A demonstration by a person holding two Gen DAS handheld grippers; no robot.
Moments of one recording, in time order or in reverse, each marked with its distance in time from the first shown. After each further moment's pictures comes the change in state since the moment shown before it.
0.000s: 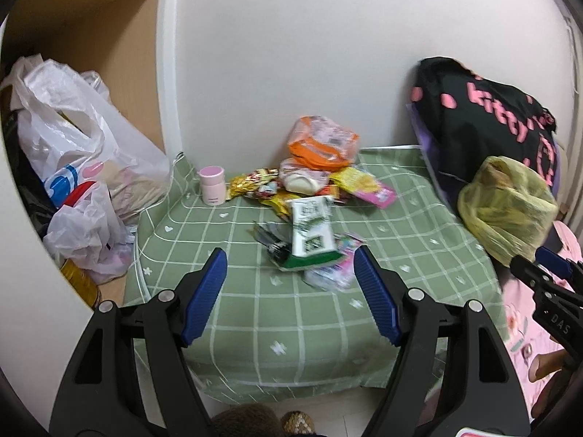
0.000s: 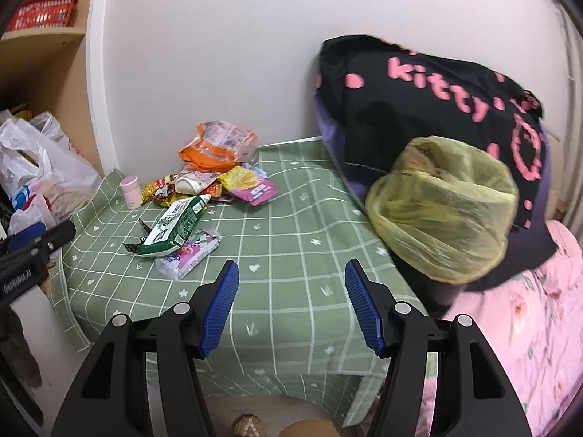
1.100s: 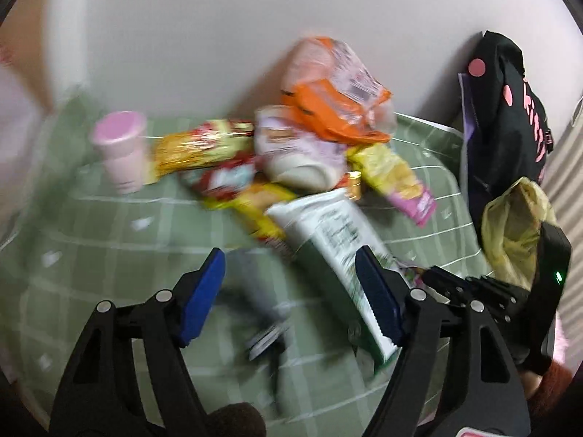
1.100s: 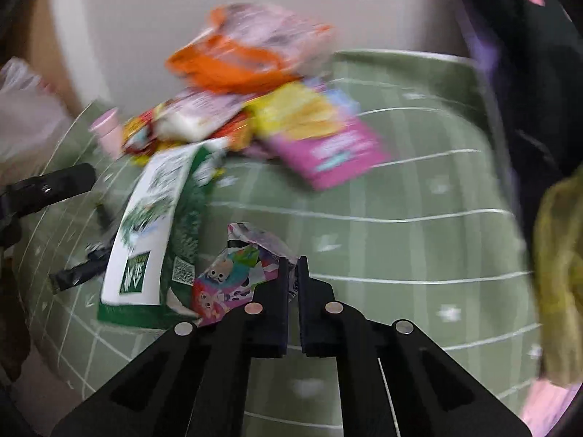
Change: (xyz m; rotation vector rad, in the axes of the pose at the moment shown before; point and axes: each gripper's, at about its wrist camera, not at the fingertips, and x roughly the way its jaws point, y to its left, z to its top) left arm 0.228 0.024 0.061 -0.112 0.367 -0.304; right arm 0.252 0.057 0.047 -0.093 0.326 0.165
